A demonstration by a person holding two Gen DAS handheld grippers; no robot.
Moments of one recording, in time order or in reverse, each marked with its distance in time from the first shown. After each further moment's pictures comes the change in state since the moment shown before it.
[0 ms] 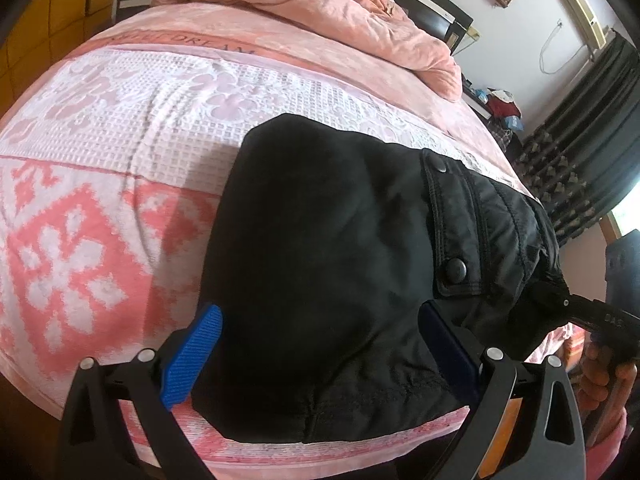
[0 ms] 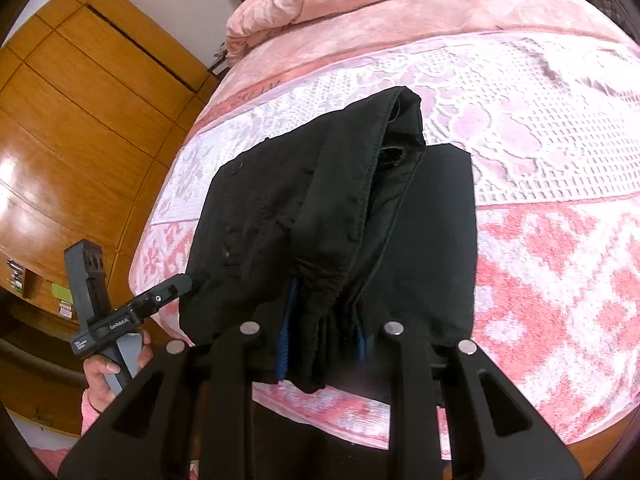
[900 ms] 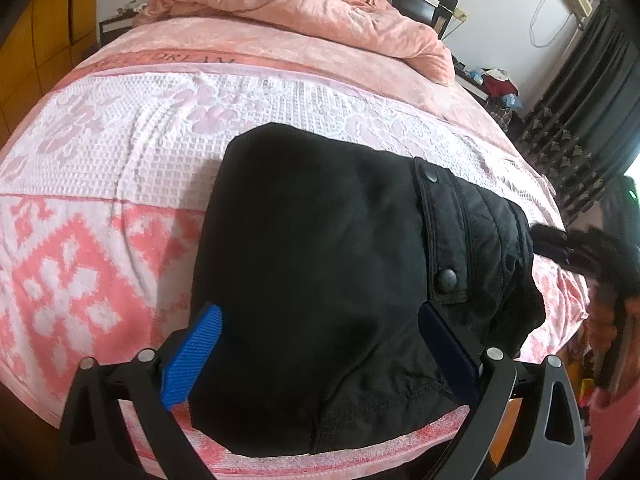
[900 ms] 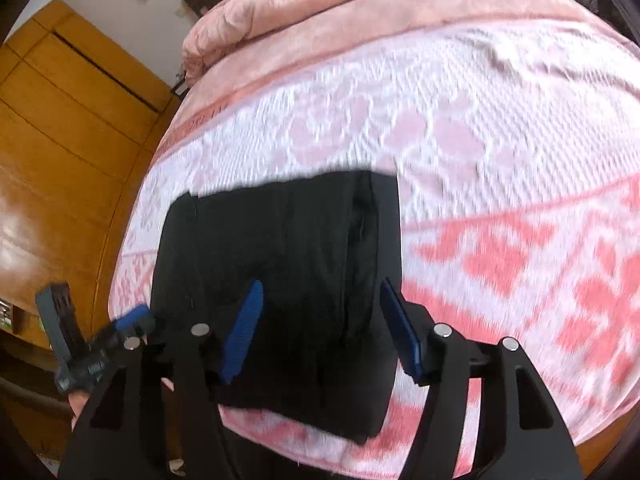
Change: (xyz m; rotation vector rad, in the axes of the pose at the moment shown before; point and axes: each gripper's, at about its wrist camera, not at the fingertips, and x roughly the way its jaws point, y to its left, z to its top) left arm 0.002 -0.015 0.005 0.100 0.001 0.051; right arm -0.004 -0.045 0.037 0.091 -0.038 -0.094
